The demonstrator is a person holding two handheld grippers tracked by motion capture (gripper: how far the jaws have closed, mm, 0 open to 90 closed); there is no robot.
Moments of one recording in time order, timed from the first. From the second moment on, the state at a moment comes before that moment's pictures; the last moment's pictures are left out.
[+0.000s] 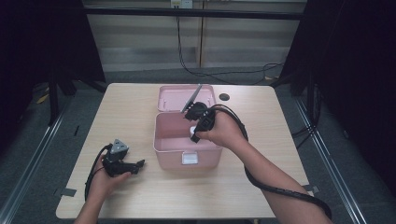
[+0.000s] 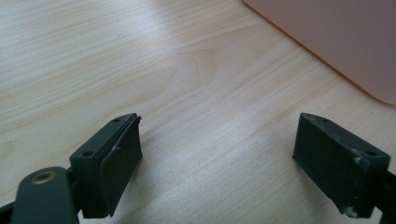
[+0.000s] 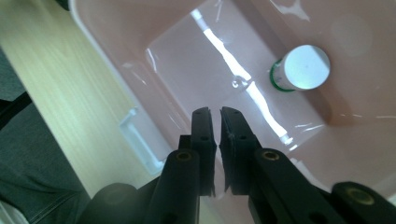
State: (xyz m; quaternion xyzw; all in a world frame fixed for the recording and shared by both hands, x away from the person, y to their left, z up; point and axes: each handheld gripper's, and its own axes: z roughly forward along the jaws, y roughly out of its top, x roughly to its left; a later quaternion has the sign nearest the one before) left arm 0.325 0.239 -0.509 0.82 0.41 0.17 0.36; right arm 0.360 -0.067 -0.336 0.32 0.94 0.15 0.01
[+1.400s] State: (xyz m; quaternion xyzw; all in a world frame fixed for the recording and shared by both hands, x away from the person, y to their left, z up) left arm 0.325 0.239 -0.510 0.82 0.41 0.17 0.36; right arm 0.315 -0.056 -0.366 0.24 0.95 0.18 -0.01
